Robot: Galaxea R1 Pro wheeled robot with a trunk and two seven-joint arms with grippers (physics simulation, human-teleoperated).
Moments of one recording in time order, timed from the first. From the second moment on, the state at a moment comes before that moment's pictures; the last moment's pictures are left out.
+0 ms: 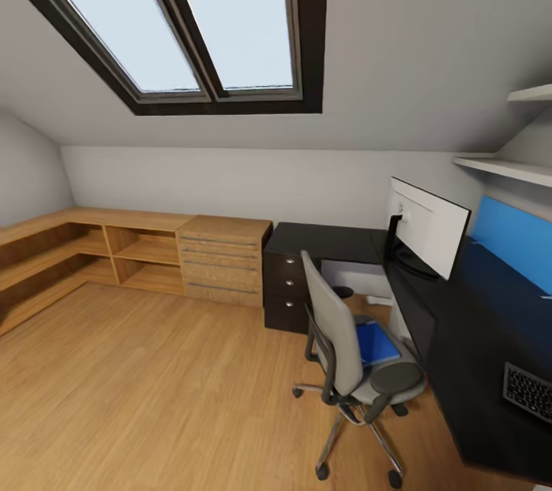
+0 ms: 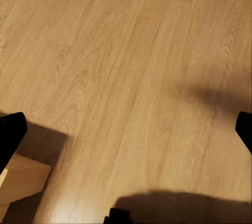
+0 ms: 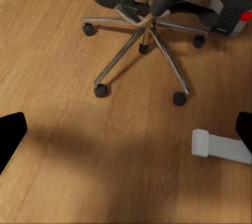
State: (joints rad) left arm 0.00 0.02 0.04 -0.39 0.08 -0.34 0.01; right arm -0.03 -0.05 0.00 -0.34 0.01 -0.57 0.00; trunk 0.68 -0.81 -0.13
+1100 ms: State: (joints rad) left arm 0.00 0.01 0.04 -0.44 0.08 -0.34 0.01; right arm -0.03 -0.05 0.00 -0.29 0.01 -0.58 0.00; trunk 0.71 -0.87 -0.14
